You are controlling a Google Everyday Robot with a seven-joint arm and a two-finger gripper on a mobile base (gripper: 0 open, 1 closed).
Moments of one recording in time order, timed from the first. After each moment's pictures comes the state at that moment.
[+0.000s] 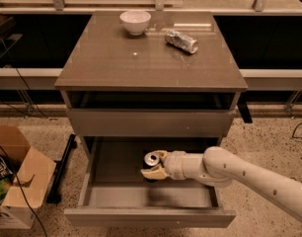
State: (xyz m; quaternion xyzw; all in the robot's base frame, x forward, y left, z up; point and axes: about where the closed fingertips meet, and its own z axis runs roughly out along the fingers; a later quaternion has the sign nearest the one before) arm 0.558 -0.011 0.527 -0.47 0.70 0.31 0.44
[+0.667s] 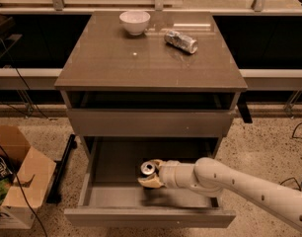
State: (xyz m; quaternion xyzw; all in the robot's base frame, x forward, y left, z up) arm 0.556 0.003 0.468 -0.48 0.71 0.28 0.44
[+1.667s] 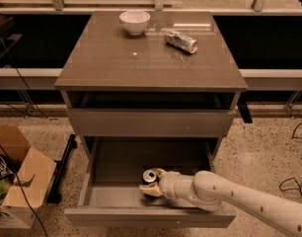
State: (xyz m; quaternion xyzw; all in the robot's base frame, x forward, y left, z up) arm 0.540 0.000 0.421 -0.43 0.74 0.28 0.43
